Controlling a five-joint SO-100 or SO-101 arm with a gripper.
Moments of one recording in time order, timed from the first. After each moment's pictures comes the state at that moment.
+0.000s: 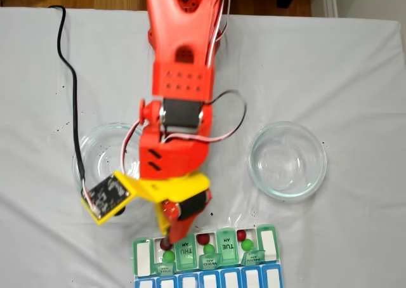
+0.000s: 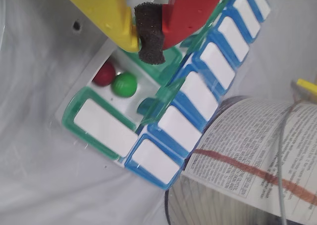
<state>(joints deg) 1.8 126.4 129.6 20.8 -39.5</state>
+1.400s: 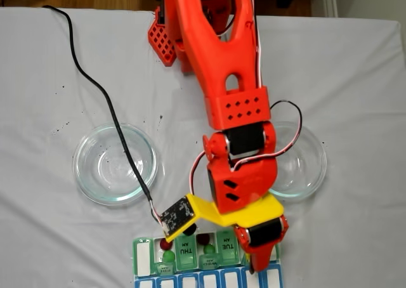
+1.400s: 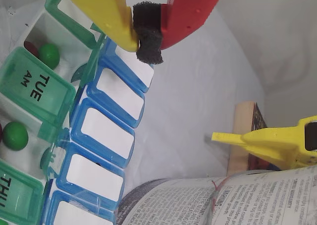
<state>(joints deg) -14.2 109.9 117.8 9.1 -9.4</state>
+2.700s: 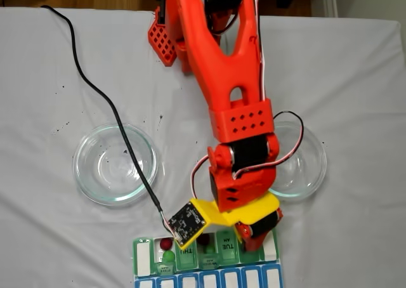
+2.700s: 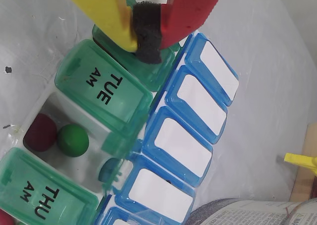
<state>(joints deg) -15.5 101.6 113.5 28.7 -20.3</state>
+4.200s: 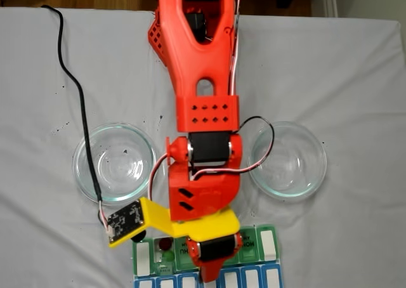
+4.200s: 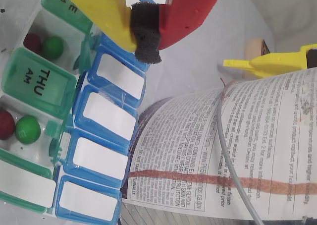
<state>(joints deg) -3.2 109.3 109.7 19.7 -14.9</state>
